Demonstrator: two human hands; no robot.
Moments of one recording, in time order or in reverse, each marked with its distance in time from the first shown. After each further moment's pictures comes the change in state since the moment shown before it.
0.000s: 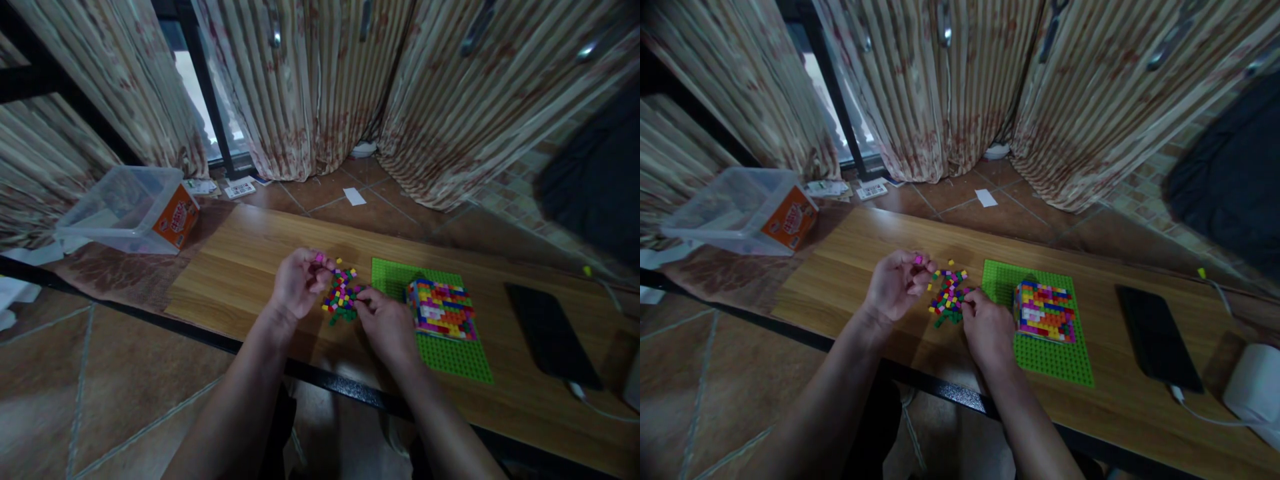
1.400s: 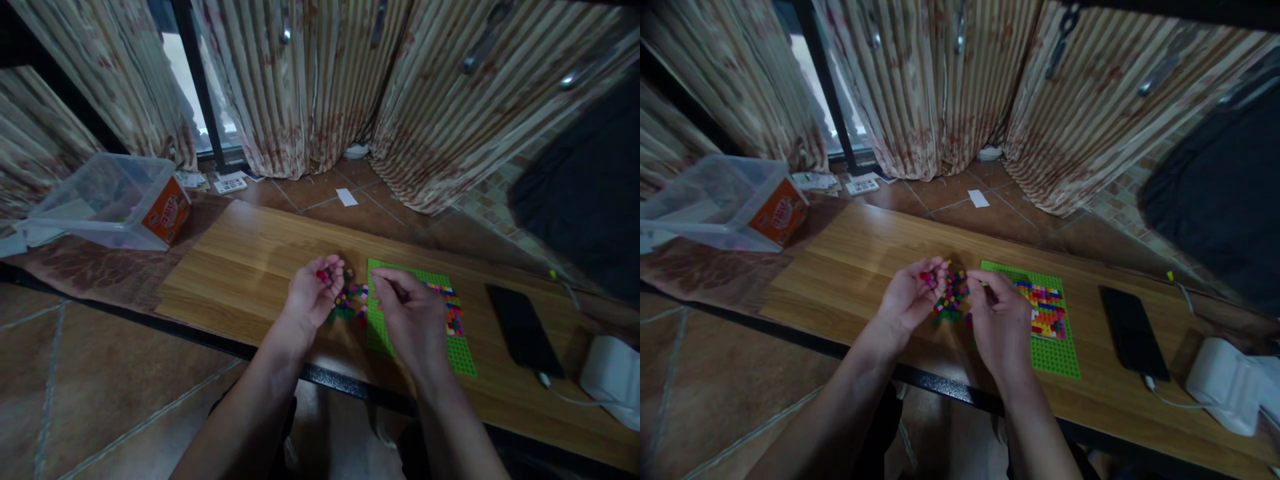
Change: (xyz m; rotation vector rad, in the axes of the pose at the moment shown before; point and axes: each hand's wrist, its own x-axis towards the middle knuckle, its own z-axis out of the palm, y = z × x) left_hand 0.002 -0.026 0.007 -0.309 0.138 -0.087; right_hand -0.005 -0.037 -0.044 0.463 0.242 -0.063
